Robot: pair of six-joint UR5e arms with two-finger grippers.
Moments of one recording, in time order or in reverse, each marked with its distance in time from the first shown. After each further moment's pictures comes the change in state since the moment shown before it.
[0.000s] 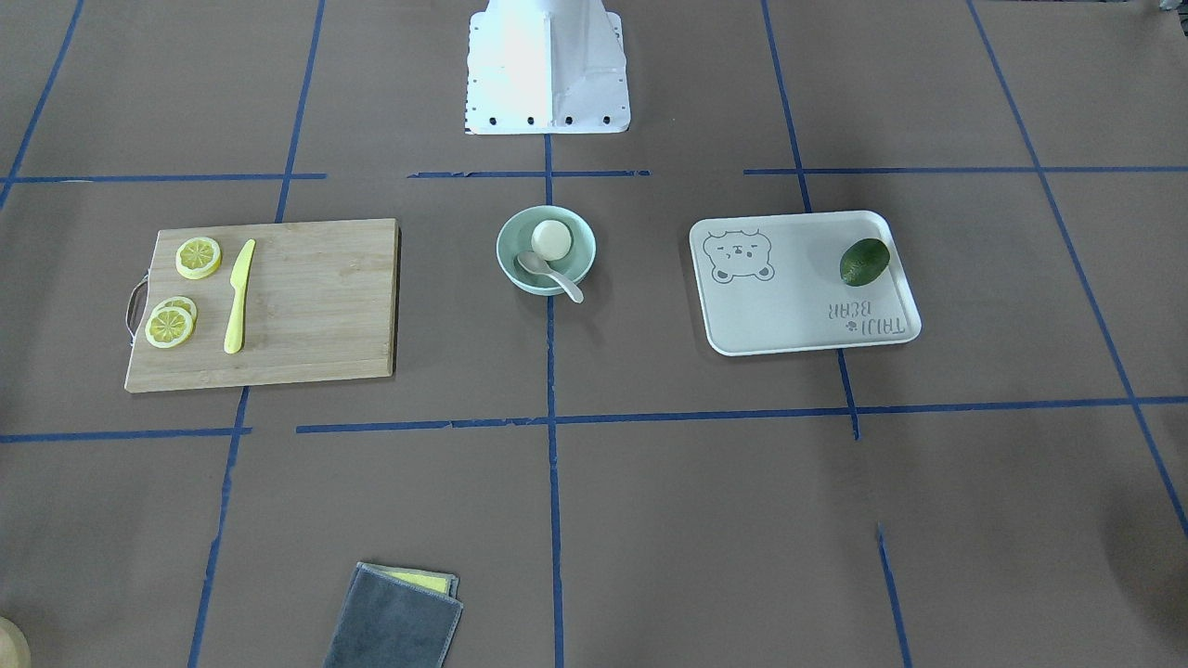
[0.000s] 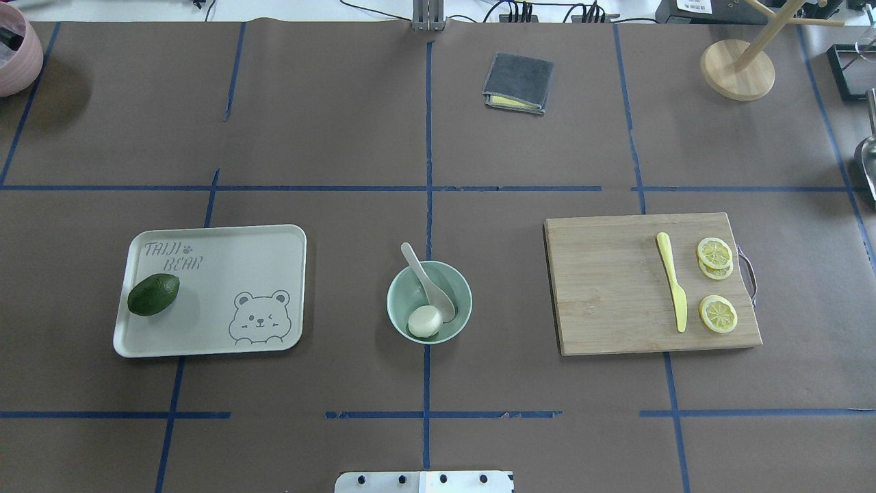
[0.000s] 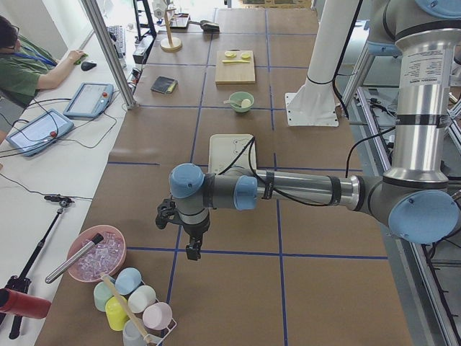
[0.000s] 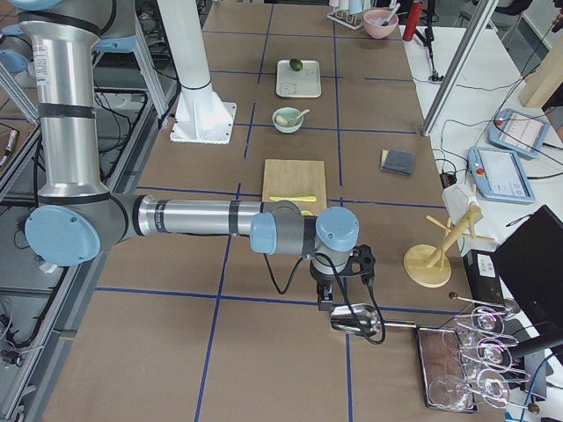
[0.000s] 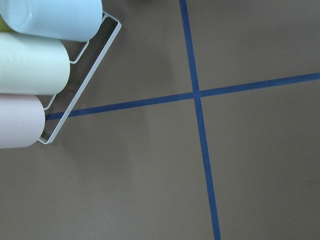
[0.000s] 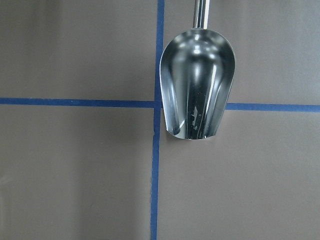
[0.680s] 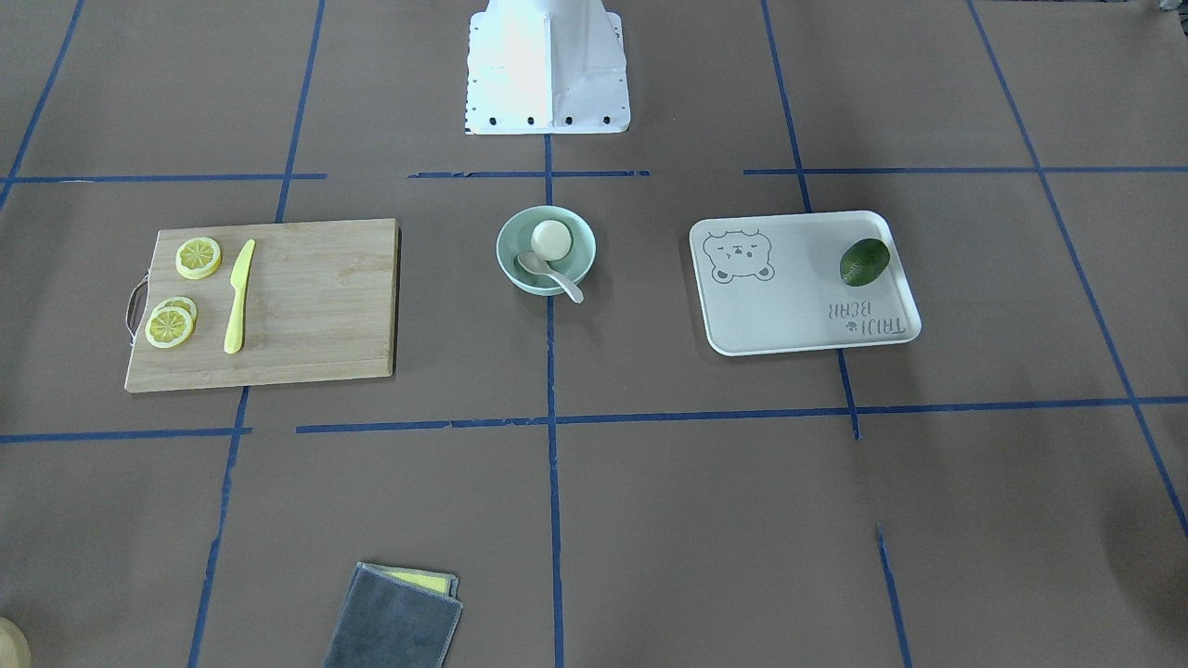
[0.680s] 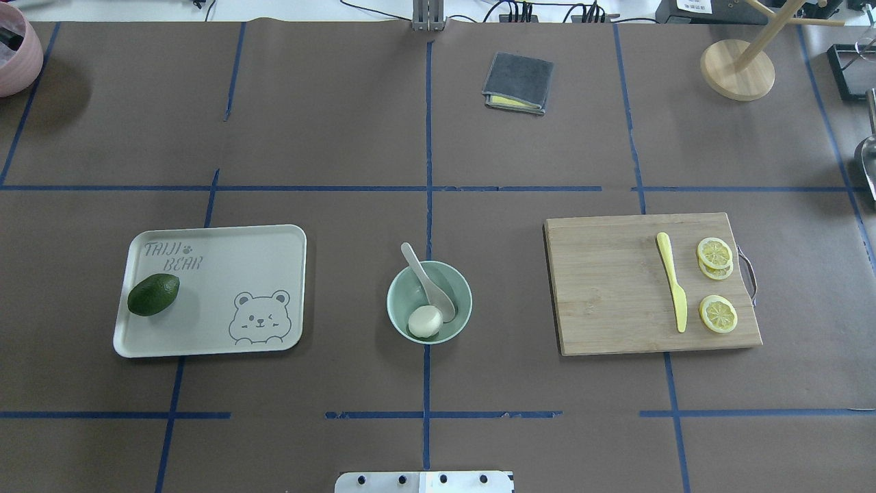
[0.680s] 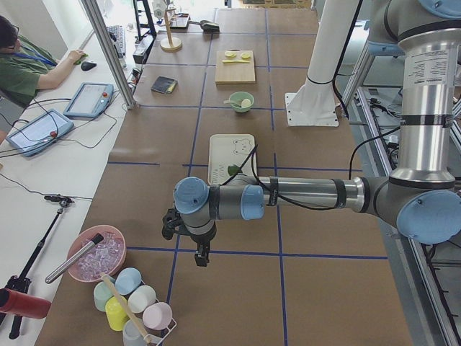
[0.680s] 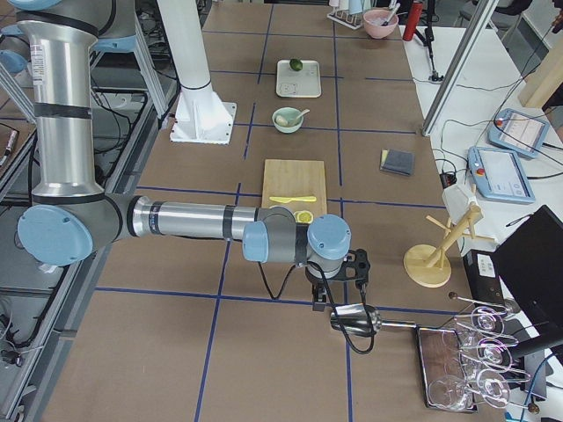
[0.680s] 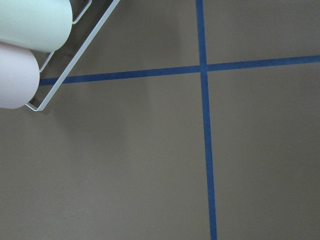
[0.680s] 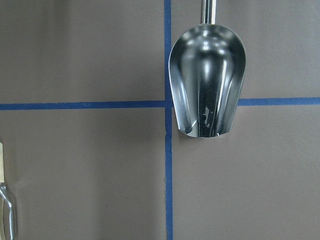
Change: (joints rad) left arm -0.029 0.024 0.030 0.006 -0.108 -0.002; right arm 0.005 -0.006 -0.010 0.018 0.060 0.029
